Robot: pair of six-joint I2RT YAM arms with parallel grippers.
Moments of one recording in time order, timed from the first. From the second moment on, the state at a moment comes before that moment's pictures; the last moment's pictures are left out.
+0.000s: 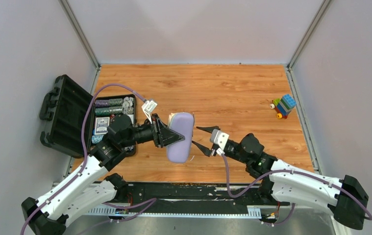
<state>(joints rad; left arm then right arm) -0.69 0.74 0.69 -0.03 0.55 -0.71 1.00 0.84 0.43 0.51 -0.17 -0.37</state>
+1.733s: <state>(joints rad) -0.70 0.76 0.72 -0.21 0.41 -0.71 1.30 0.98 0.42 0.53 0.14 -0.67</state>
